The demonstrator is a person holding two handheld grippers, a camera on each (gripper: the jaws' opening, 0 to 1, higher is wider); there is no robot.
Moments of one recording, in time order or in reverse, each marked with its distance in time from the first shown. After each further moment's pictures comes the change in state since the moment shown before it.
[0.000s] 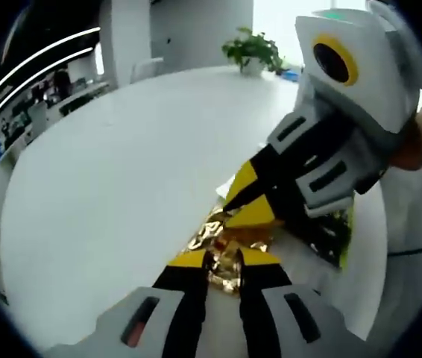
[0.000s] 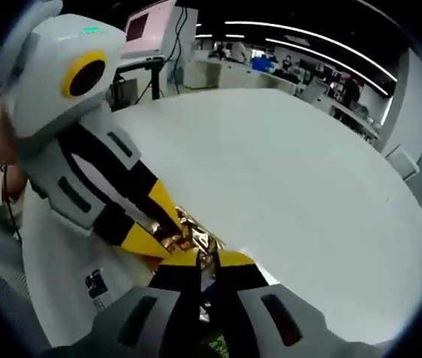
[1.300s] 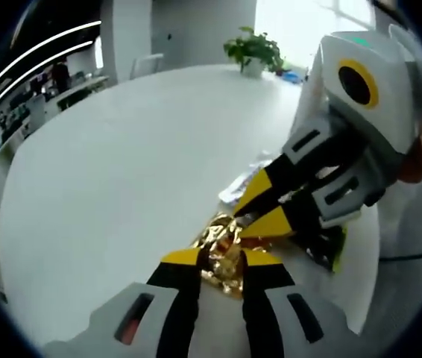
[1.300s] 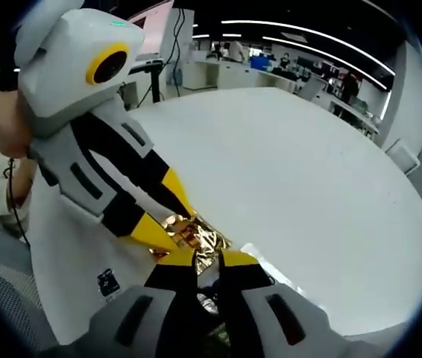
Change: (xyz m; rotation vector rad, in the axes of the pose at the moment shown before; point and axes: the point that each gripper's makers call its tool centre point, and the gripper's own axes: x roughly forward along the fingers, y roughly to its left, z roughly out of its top) left arm -0.008 0.000 0.008 -0.049 0.011 -0.020; right arm -0.011 0.006 0.002 0.024 -0.014 0.010
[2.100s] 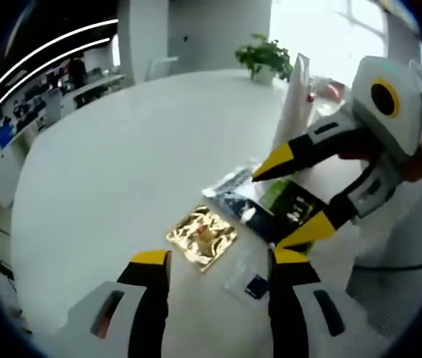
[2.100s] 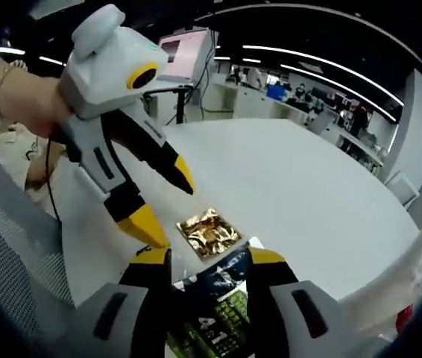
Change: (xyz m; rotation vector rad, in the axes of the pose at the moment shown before) left arm -0.047 -0.031 -0.004 -0.055 -0.016 0.081; right arm -0.068 0.028 0.001 -0.147 -0.150 0.034
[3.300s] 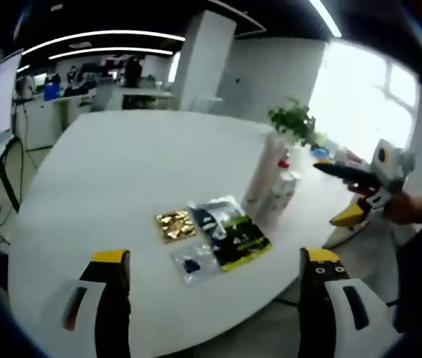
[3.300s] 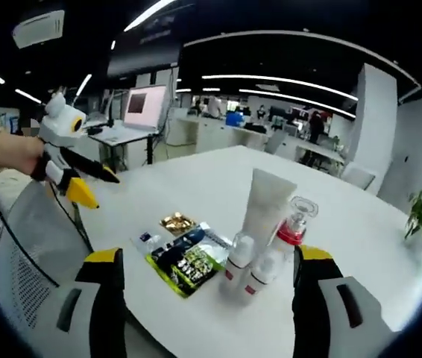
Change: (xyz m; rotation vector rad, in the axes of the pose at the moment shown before) left arm -0.106 -0.060 0.007 -0.344 -0.254 0.096; right arm -0.175 -0.042 -0.027 0.209 -0.174 -0.221
